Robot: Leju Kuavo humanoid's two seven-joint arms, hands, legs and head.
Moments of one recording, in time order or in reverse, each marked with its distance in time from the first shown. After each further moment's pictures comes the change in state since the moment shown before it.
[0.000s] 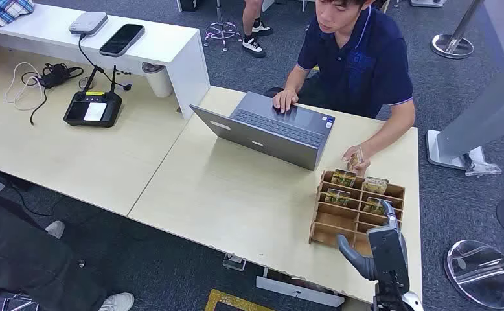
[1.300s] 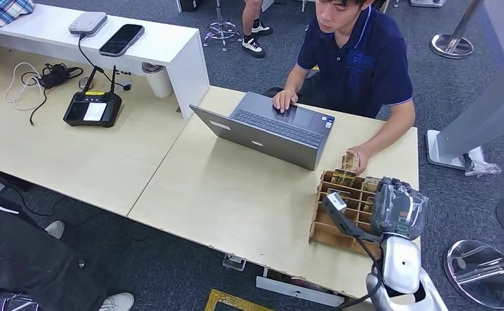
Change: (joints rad) left arm -0.004 0.018 -0.028 0.000 0.009 -0.017 -0.003; right arm -0.385 -0.148 0.262 0.351 1.027 -0.099 0.435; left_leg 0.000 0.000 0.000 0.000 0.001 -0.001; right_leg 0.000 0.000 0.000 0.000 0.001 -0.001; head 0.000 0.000
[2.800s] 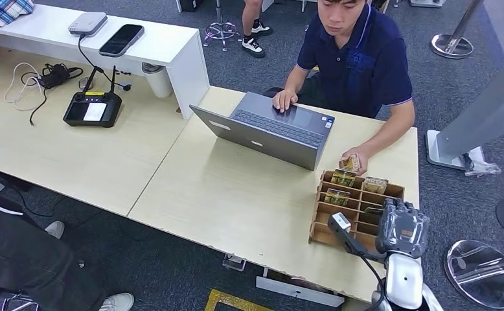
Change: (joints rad) left arm 0.001 0.002 -0.006 0.000 0.000 -0.004 0.003; right arm 0.064 -0.057 0.017 0.038 0.000 0.016 0.033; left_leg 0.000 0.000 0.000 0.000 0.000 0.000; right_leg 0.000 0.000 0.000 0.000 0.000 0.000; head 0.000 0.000
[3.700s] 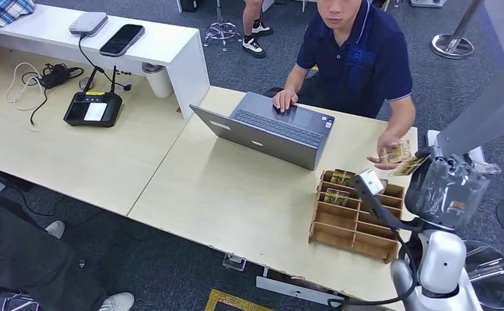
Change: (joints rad) left arm -0.008 0.006 -0.030 0.000 -0.006 0.016 0.000; right arm -0.103 0.033 -0.116 -0.230 -0.031 -0.266 -0.145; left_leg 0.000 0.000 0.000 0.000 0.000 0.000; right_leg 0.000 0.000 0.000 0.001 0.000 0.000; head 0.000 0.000
